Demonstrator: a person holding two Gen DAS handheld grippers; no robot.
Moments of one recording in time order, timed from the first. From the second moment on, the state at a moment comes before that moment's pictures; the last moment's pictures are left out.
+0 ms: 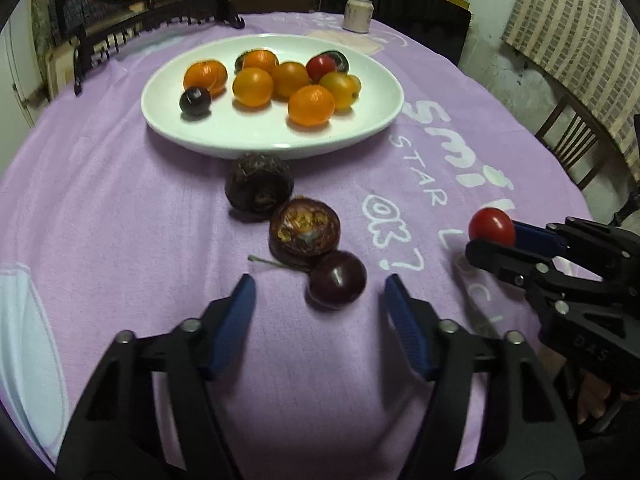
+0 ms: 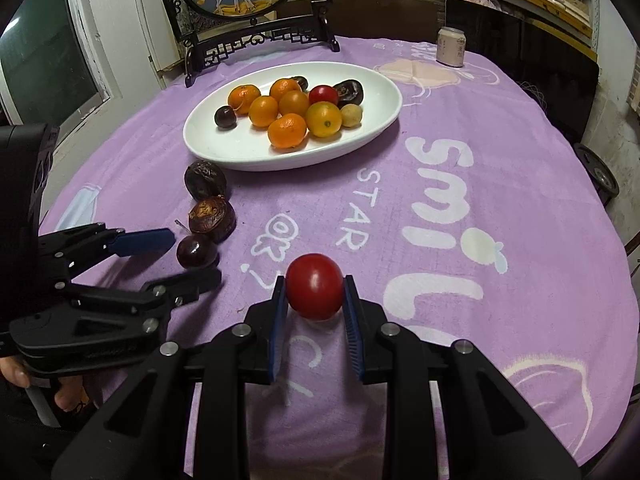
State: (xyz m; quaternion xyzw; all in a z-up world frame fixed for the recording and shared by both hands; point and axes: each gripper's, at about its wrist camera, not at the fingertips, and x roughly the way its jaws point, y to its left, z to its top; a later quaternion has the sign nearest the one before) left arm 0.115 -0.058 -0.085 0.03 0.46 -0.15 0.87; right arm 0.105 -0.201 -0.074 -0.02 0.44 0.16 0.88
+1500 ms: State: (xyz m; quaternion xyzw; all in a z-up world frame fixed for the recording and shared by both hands) left arm 0.281 -0.031 0.012 0.01 0.39 -0.10 0.91; right arm 0.288 -0.143 -0.017 -0.04 0.43 0.17 0.89
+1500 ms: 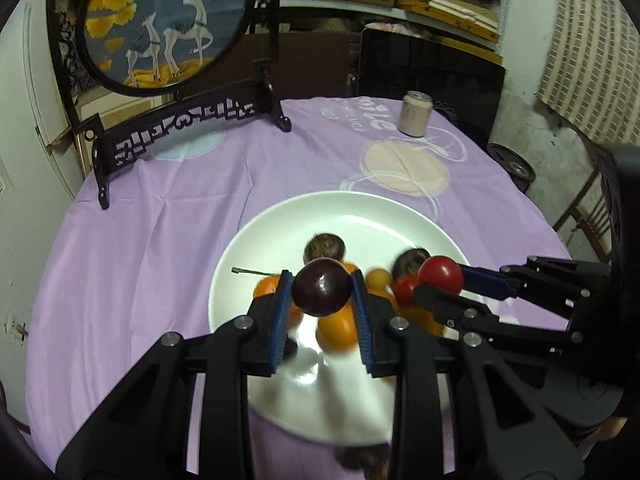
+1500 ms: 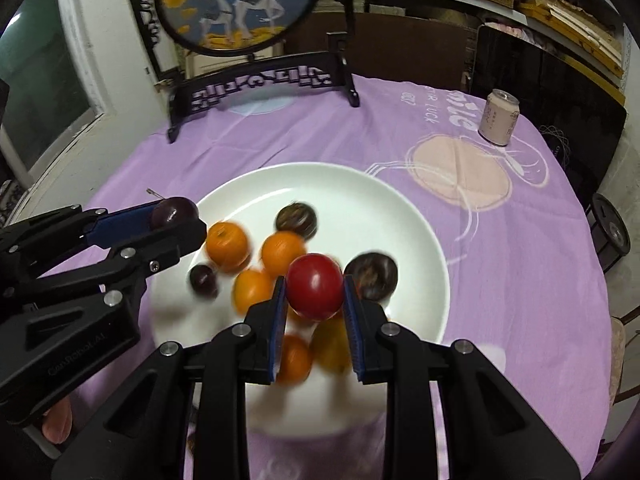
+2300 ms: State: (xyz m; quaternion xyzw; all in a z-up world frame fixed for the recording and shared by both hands) left arm 0.212 0.011 -0.016 -0.05 0.39 -0.10 0.91; right arm 0.206 -0.159 -0.031 -0.01 0.40 0.20 0.90
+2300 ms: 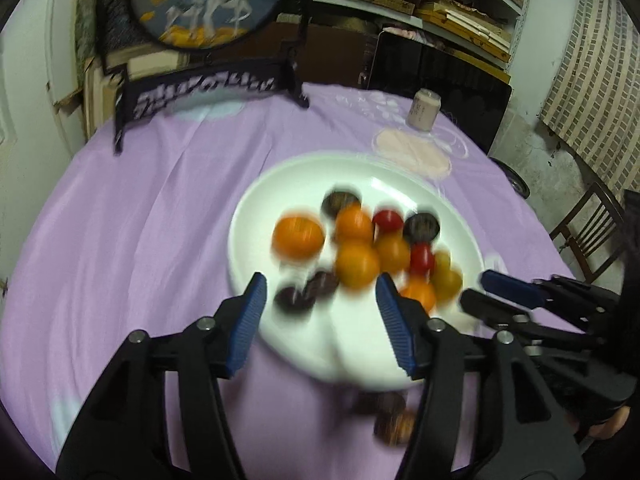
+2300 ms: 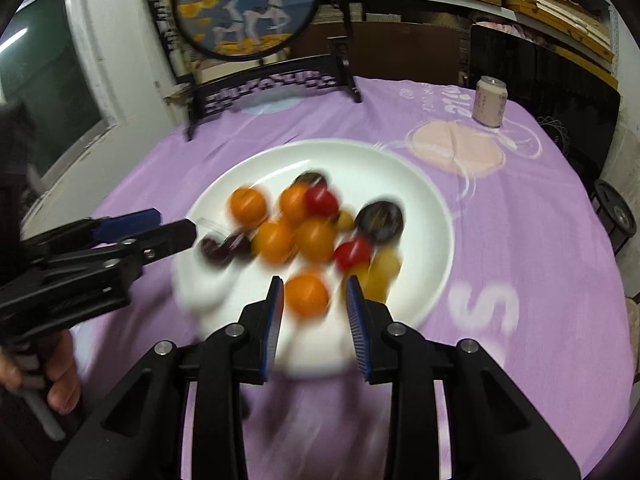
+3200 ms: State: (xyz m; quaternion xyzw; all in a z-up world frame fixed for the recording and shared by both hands) left arm 0.108 0.054 -0.036 -0.06 0.40 -0.10 0.91; right arm 0.155 -0.095 -0.090 -0.07 0.47 0.21 0.86
